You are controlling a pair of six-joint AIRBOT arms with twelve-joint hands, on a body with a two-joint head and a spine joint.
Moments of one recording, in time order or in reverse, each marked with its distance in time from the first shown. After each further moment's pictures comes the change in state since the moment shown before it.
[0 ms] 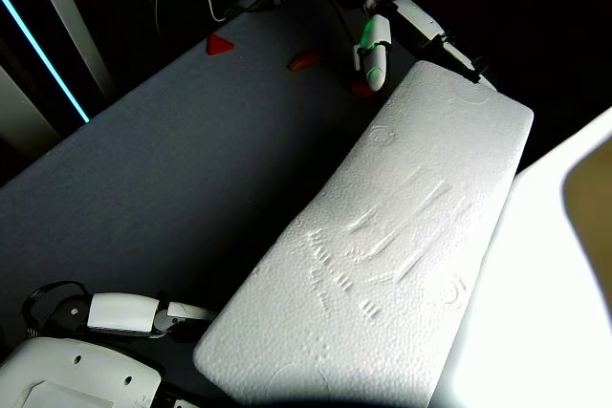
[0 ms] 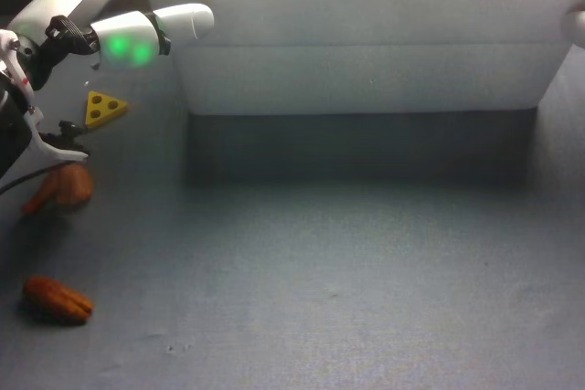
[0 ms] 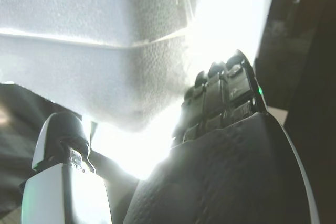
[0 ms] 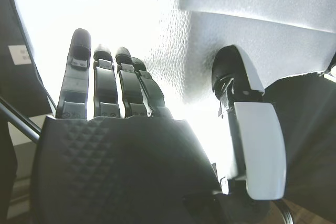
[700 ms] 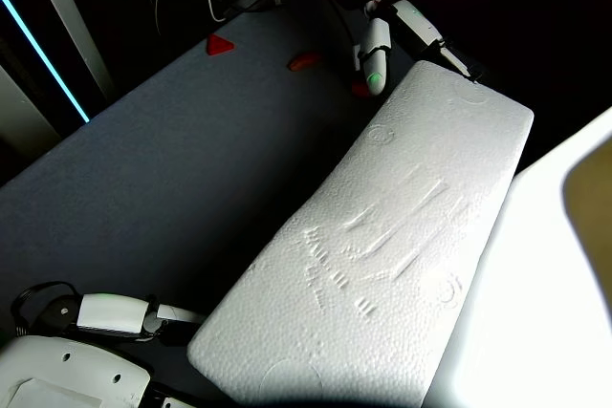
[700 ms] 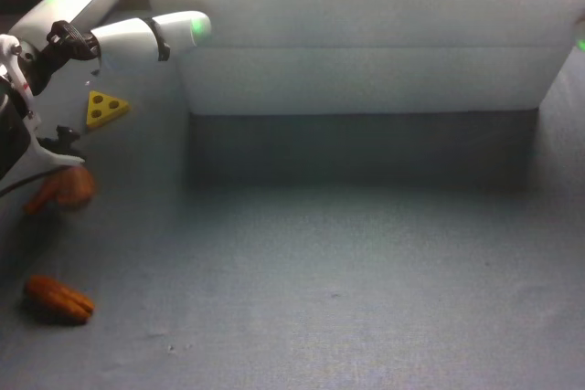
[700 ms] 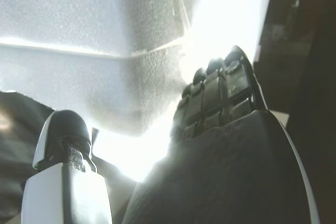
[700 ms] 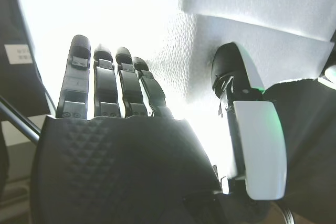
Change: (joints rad) left arm 0.012 -0.002 0.005 -0.006 0.011 0.006; right arm -0.010 0.037 -0.037 0.022 -0.008 -0.055
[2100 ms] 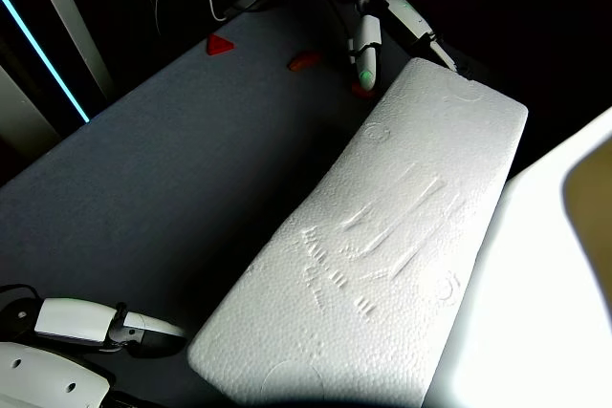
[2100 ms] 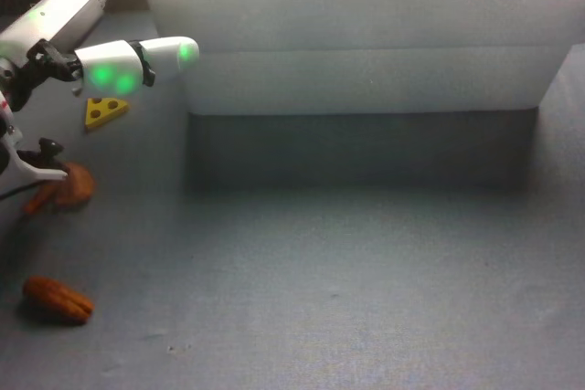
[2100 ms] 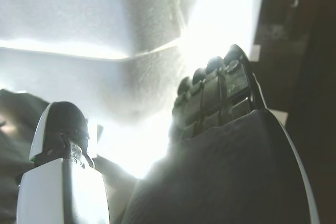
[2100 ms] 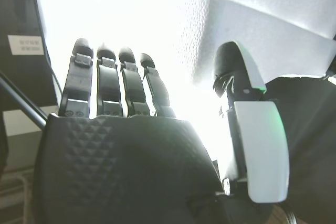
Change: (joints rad) left arm 0.051 0.058 -0.070 -0.028 -0.080 0.031; right arm -0.023 0.064 -0.062 0.003 0.046 -0.025
